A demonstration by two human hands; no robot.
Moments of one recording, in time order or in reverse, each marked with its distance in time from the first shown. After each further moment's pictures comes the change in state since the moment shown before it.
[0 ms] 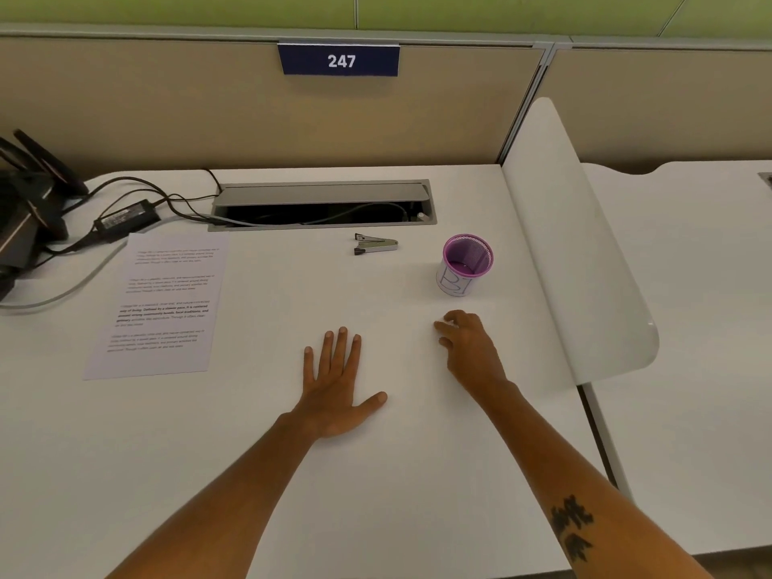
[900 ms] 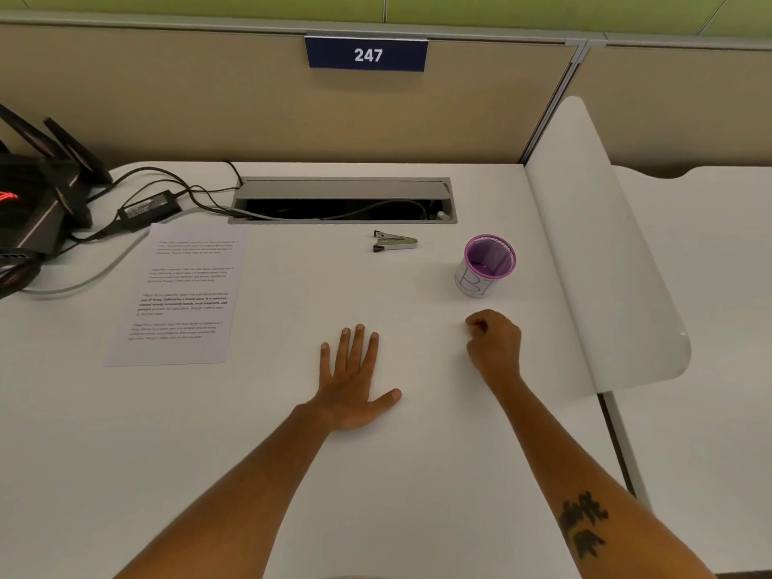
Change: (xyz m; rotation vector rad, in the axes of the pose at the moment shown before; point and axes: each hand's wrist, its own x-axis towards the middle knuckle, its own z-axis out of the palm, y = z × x) left_hand 0.003 -0.002 -0.005 -0.034 -0.061 0.004; right_hand 0.016 -0.009 -0.005 0.418 0.217 0.419
